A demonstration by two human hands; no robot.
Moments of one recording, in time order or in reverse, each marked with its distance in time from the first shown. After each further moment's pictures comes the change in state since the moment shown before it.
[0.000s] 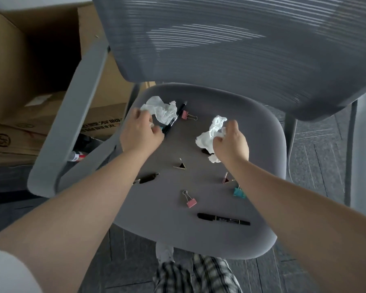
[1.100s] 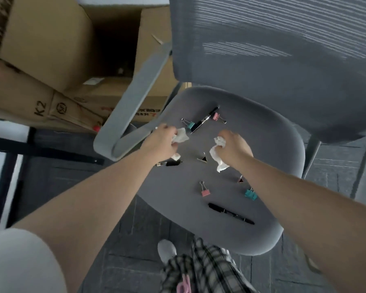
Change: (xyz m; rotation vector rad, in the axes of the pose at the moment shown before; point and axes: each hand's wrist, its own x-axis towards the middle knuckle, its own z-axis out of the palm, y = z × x) left_hand -0.051 -0.037 -0.043 0.052 -0.330 0.052; right_hand -0.025 -0.043 0.002 -0.269 -0.385 -0.243
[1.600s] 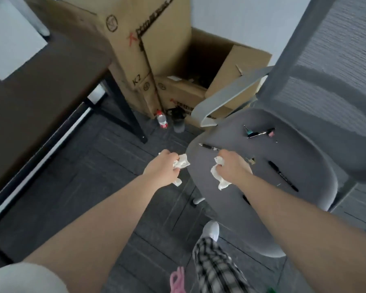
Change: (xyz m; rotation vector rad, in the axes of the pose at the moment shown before) left_hand -0.273 -0.069 0.003 -0.214 0.115 -0.402; right_hand -0.151 -0.099 0.091 -0.486 -0.165 -0.368
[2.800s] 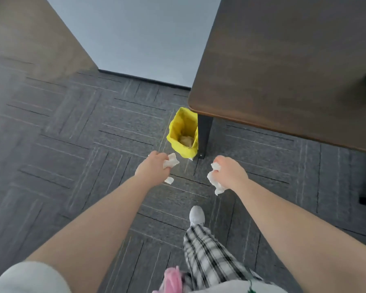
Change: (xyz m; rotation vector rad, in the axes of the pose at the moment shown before) left_hand -0.701 -0.569 0.190 -0.710 0.398 -1.224; right_hand -0.398 -0.577 0.577 -0.877 -0.590 -0.961
